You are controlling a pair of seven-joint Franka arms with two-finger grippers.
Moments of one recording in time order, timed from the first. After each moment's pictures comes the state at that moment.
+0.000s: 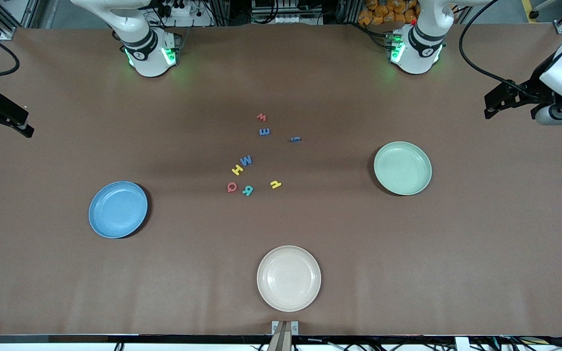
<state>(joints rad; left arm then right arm) -0.16 -0.02 0.02 -1.54 0.02 1.49 -0.11 -0.01 0.00 -0.01 -1.49 0.03 1.60 -0.01</state>
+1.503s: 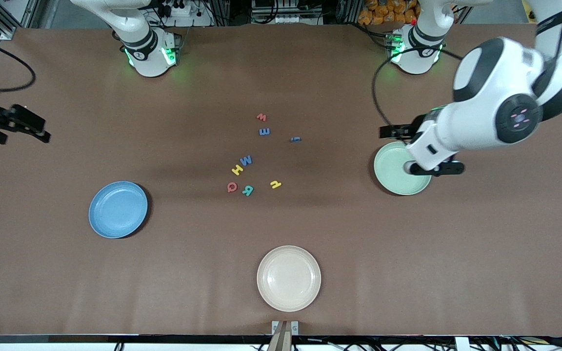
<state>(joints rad) -0.20 0.29 -0.21 -1.57 -0.25 1.51 -0.50 0.02 0.08 0.00 -1.51 0.05 1.58 -0.01</state>
